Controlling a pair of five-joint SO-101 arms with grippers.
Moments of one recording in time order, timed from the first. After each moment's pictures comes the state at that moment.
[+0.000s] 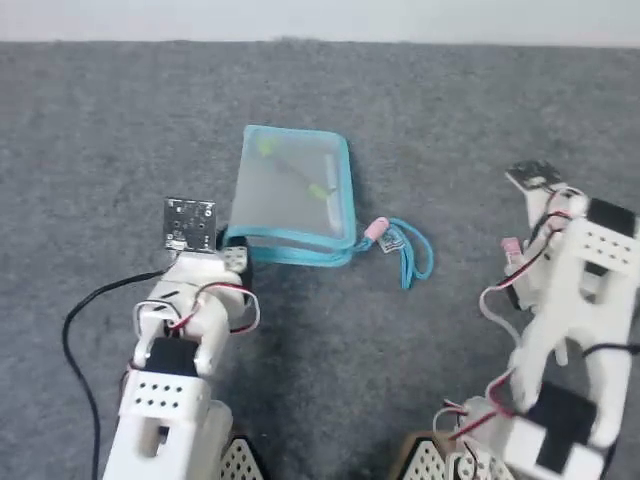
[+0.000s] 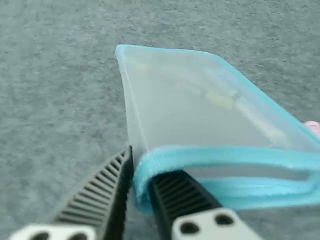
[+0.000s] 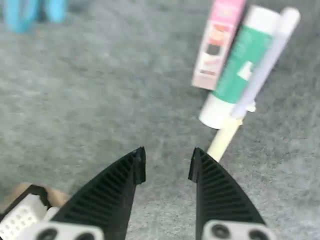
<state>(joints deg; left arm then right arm) -0.2 -67.5 83.6 30.5 8.9 22.0 -9.8 24.4 84.6 40.1</state>
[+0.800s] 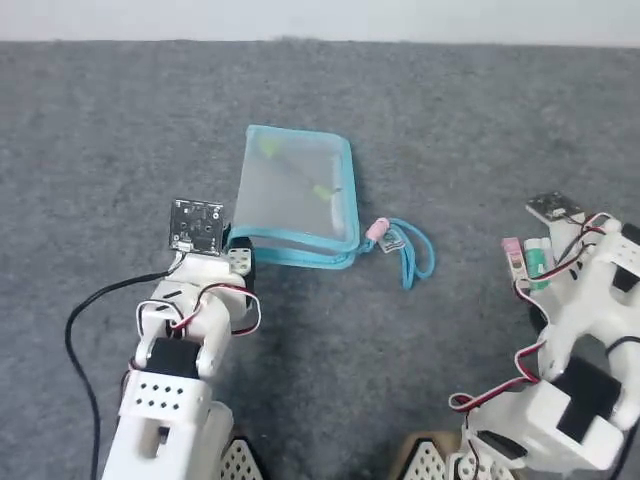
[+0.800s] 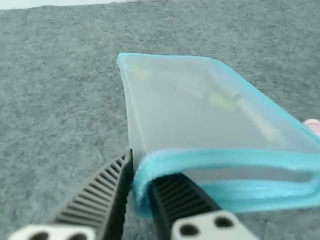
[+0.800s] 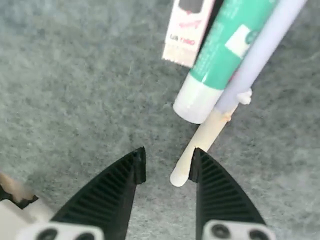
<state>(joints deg) 1.2 -67.5 83.2 31.3 5.8 31.6 -1.7 27.5 76.5 55.7</state>
